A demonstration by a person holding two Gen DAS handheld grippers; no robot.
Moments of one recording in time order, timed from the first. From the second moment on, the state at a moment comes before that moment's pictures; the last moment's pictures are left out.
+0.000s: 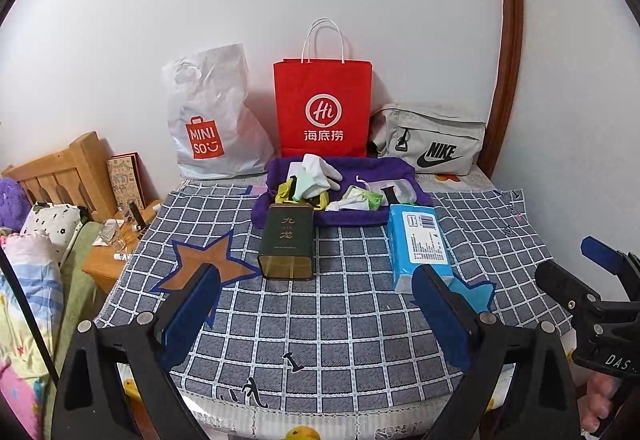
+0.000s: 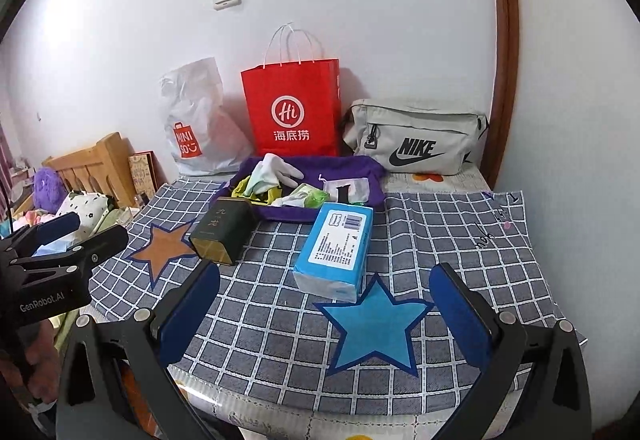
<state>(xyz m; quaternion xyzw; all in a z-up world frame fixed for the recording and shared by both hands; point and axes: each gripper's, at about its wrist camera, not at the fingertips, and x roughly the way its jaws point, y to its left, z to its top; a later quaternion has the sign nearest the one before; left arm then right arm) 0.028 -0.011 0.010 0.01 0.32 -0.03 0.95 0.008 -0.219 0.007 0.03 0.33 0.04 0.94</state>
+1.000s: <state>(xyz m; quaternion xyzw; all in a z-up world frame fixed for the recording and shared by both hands) 0.022 -0.012 0.010 0.01 0.32 -0.03 0.95 0.000 -0.213 0.013 0.03 0.32 0.04 0.94</state>
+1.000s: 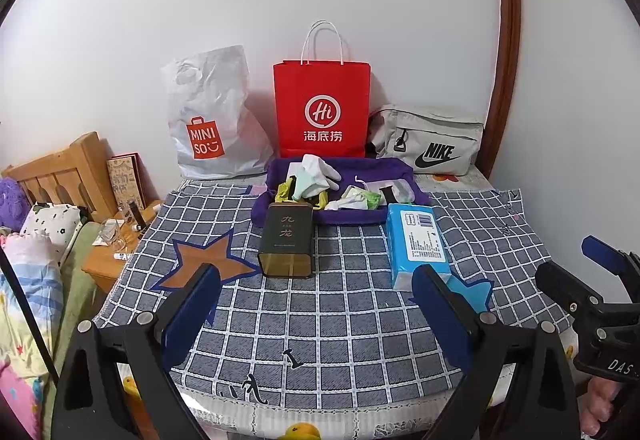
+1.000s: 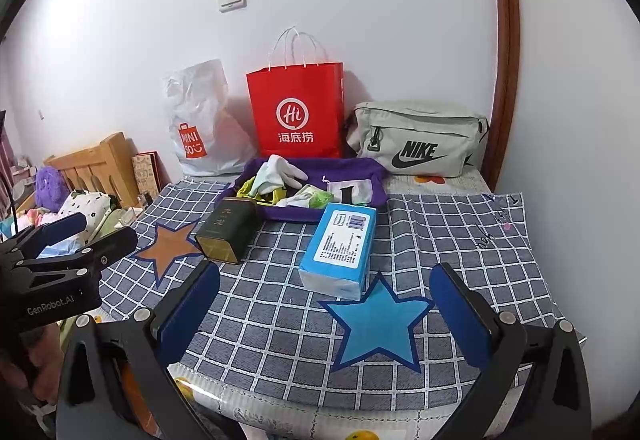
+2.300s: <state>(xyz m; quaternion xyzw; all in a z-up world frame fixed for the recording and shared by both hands) 0.018 -0.013 0.014 0.01 0.32 -0.03 0.95 -0.002 -0.216 0.017 0.03 0.32 0.05 0.95</state>
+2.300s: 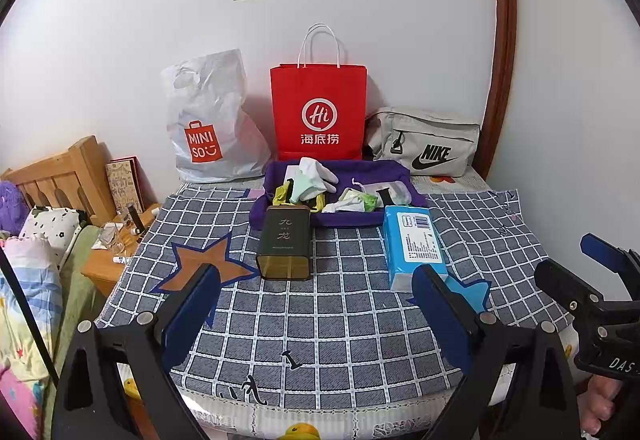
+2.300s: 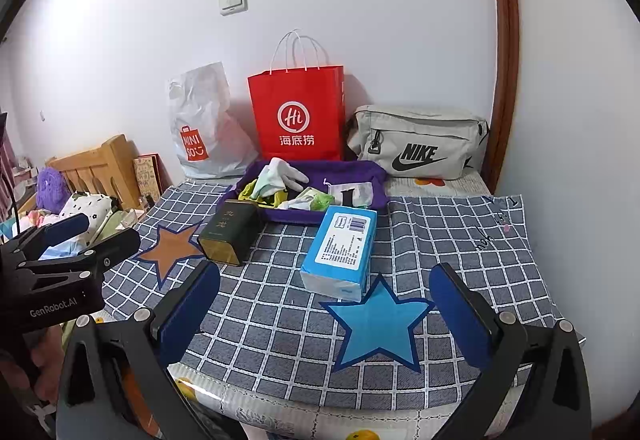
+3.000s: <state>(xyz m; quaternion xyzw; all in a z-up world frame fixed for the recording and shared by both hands) 0.017 -0.013 0.014 0.01 0.32 -0.03 0.95 -0.002 -0.213 0.018 0.03 0.32 0.05 0.95</state>
